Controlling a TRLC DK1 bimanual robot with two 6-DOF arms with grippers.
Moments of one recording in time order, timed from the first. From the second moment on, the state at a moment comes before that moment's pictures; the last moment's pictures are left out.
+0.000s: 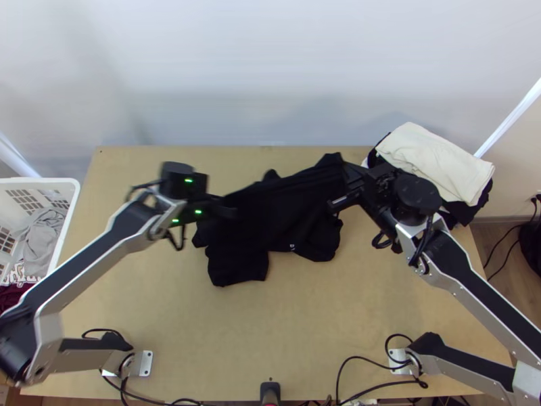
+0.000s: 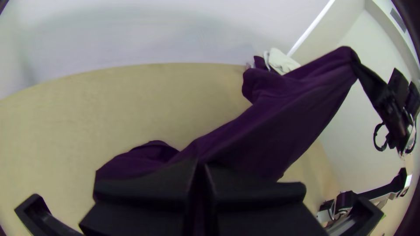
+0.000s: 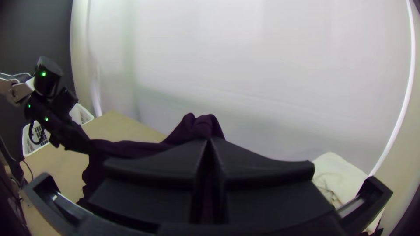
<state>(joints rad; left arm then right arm) -0.53 1.48 1.23 -0.40 0.17 -0.31 0.53 1.15 1.03 0.00 0.13 -0.03</state>
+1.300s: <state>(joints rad) -0.58 1.81 1.72 -0.51 0.14 -0.25 0.25 1.15 0.72 0.25 0.17 0.00</state>
